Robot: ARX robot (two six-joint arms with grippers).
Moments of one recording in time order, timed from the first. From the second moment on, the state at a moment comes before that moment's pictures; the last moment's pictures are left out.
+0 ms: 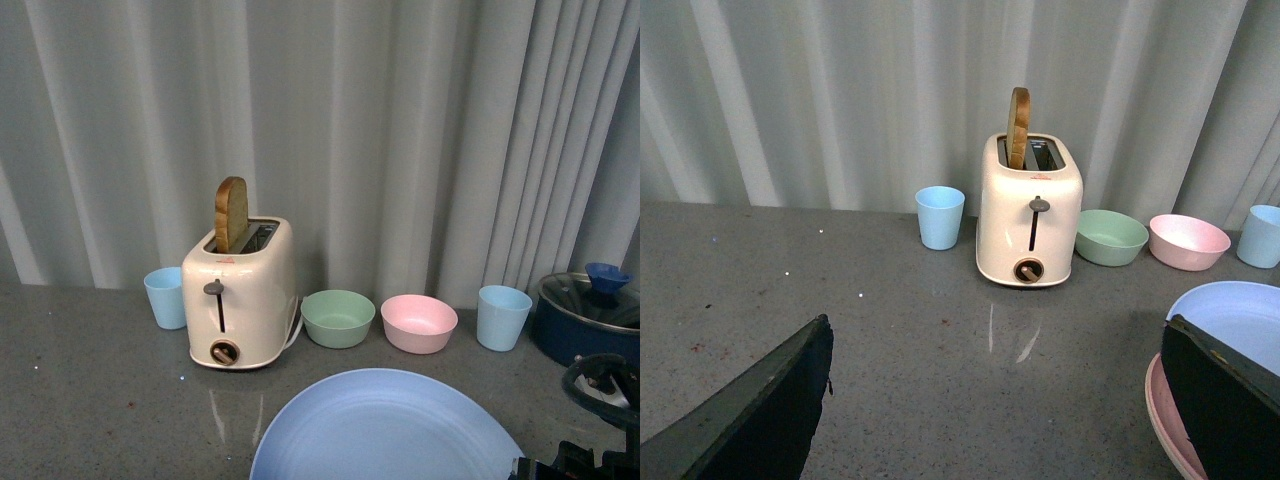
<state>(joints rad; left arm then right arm) 0.00 0.00 0.03 0.00 0.00 0.00 0.12 1.93 0.56 0.71 -0.32 0.44</state>
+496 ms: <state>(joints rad) 0.00 0.00 0.03 0.00 0.00 0.00 0.12 1.97 0.58 0.66 -0.32 0.44</state>
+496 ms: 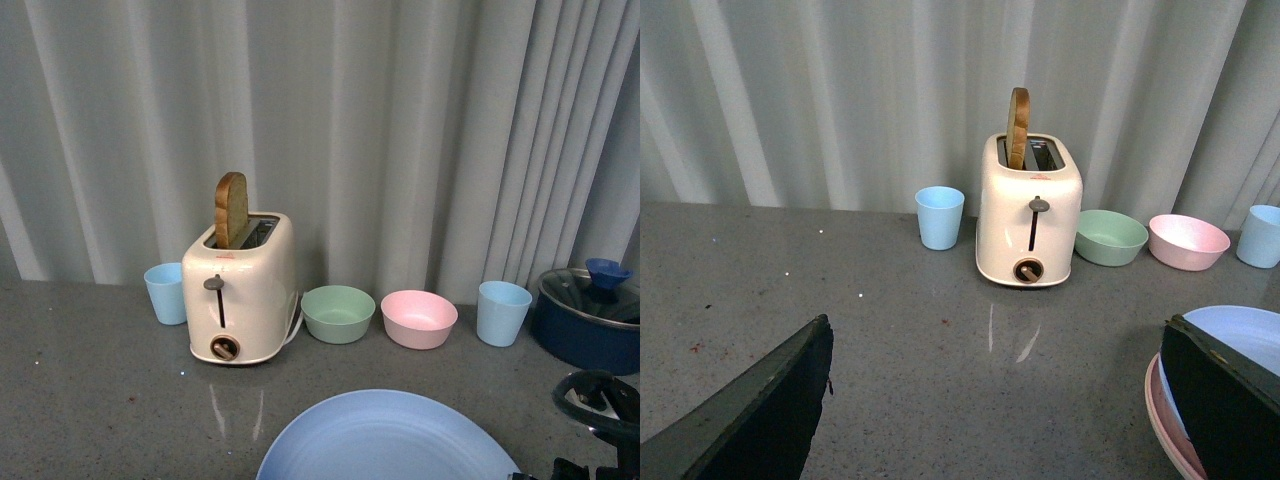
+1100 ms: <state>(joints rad) 0.00 0.00 0.03 0.00 0.00 0.00 0.06 1.82 0.53 0.60 -0.33 0.44</state>
